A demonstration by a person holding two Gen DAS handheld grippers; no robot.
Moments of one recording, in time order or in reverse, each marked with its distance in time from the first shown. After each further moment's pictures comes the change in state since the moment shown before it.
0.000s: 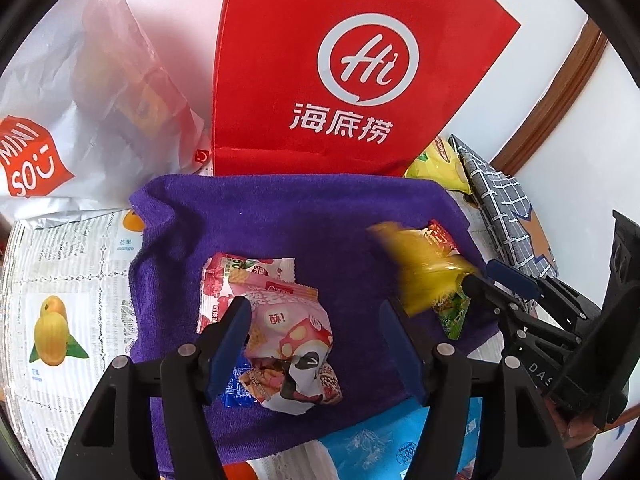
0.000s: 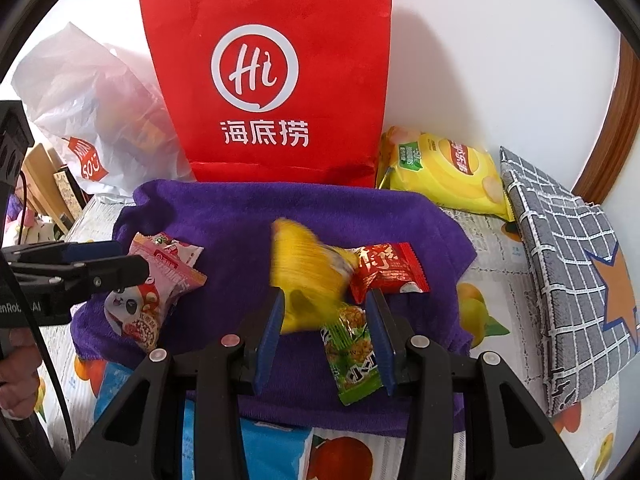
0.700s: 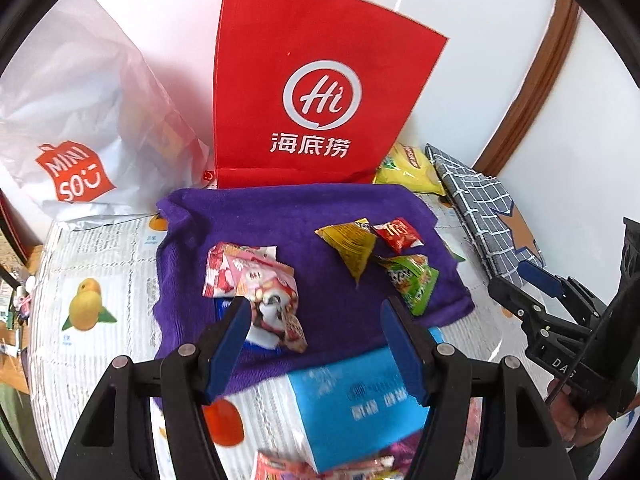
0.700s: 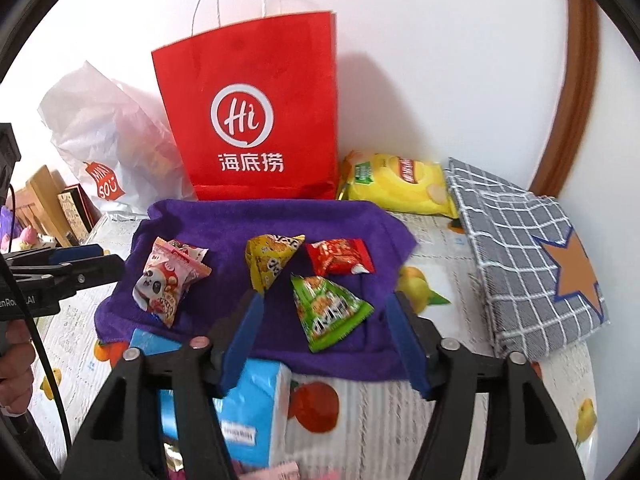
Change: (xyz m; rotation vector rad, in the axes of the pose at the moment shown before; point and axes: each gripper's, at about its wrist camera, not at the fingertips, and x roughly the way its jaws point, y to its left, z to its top) left arm -0.073 -0.039 -0.035 0.041 -0.082 0.050; right arm -0.090 -0.025 -0.032 0.061 -0.088 -0.041
